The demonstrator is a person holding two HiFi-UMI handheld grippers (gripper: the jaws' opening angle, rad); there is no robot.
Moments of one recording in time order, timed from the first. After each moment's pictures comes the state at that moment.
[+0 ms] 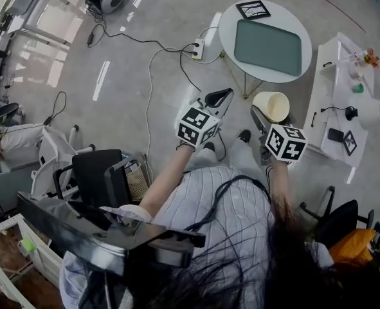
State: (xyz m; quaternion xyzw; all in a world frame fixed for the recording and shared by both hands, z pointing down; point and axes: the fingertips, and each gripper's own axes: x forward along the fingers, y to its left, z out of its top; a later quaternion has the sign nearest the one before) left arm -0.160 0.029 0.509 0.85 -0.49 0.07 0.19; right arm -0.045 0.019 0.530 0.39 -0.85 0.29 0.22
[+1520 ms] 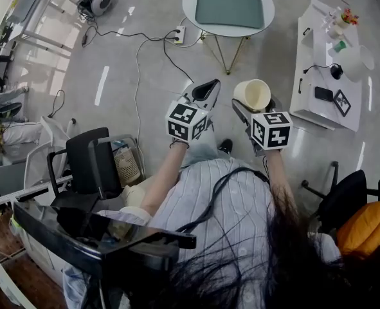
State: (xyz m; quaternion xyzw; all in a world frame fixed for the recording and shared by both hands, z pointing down) left arm 0.019 0.172 0.499 0.83 -0.52 0.07 0.16; right arm 0.110 0.176 0.526 0.33 -0.88 0.24 0.23
